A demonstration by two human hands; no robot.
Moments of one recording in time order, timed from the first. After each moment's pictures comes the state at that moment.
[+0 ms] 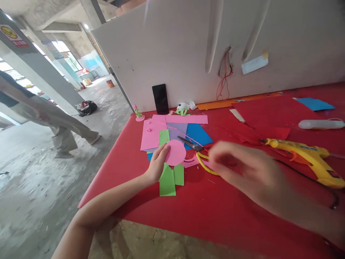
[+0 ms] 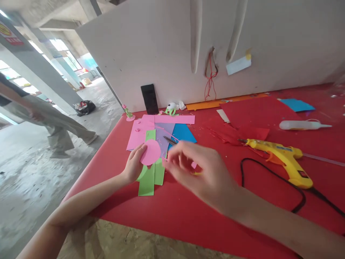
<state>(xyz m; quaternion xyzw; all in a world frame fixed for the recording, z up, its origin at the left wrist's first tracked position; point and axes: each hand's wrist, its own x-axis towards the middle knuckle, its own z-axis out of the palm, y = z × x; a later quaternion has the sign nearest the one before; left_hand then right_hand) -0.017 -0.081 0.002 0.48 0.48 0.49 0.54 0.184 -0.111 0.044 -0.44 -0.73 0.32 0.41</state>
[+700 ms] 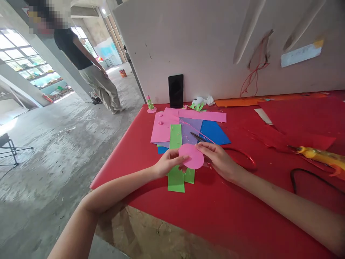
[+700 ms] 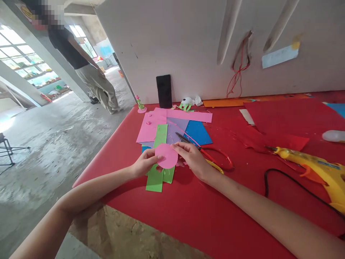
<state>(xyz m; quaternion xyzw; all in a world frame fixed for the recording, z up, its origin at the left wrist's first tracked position) -0.033 -0.080 -0.014 0.52 0.40 0.39 0.64 0.142 -0.052 -0.010 -0.36 -0.55 0.67 0.34</state>
